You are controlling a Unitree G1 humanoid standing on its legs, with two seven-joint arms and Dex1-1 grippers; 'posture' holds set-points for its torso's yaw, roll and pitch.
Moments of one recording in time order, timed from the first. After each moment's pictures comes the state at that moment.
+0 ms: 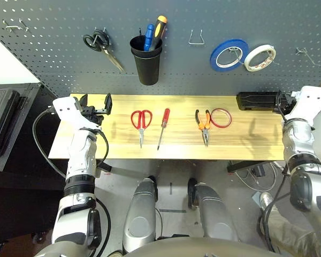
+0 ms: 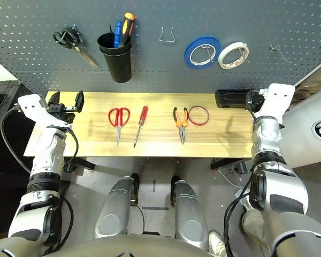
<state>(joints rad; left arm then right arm) -0.38 0.30 0.30 0.45 -0.25 -0.20 -0.28 -0.68 -0.47 -0.34 1.22 0.12 -0.53 0.01</state>
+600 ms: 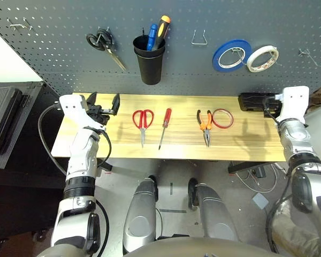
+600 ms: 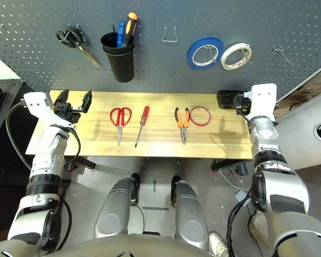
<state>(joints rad) -0.30 0.32 0.17 0.24 -0.27 0.02 -0.44 -0.71 -0.54 -0.12 1.22 -0.03 -0.34 0.31</state>
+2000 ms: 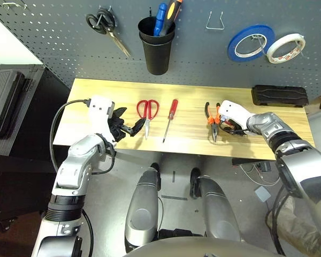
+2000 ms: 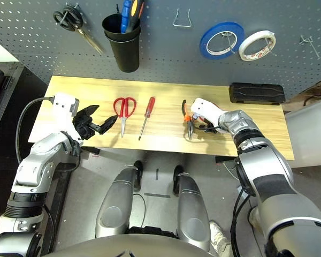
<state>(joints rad) -0.19 0.43 0.05 -0.18 -0.27 0.48 -0.50 -0.90 -0.47 0.25 1.33 -0.38 -0.06 0.68</state>
